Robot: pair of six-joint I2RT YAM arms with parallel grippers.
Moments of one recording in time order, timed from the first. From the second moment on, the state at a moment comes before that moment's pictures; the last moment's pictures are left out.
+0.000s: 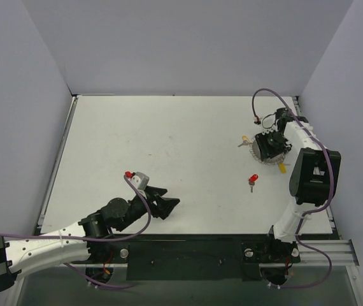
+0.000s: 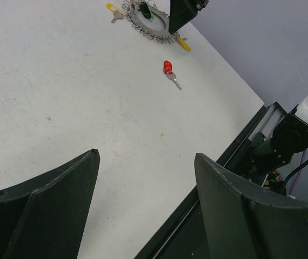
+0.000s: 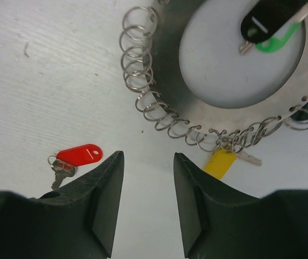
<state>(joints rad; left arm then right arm) -1.13 0.60 0.26 0.27 -0.28 -0.53 -0.11 1.84 1.39 -0.85 -0.17 -0.54</state>
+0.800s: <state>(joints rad) -1.12 0.59 0.18 0.37 -0.28 -0.59 -0.03 1.88 1.30 -0.69 0.13 -0.23</state>
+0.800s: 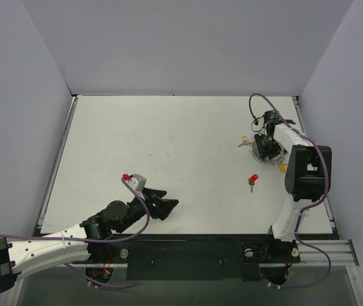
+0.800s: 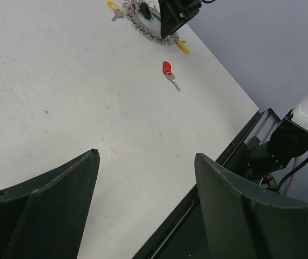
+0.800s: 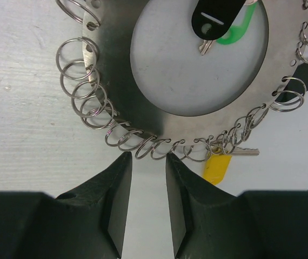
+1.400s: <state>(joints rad) -1.12 0.60 0.17 0.37 -0.27 -0.59 -0.01 1.92 1.30 -0.68 0.21 -0.24</state>
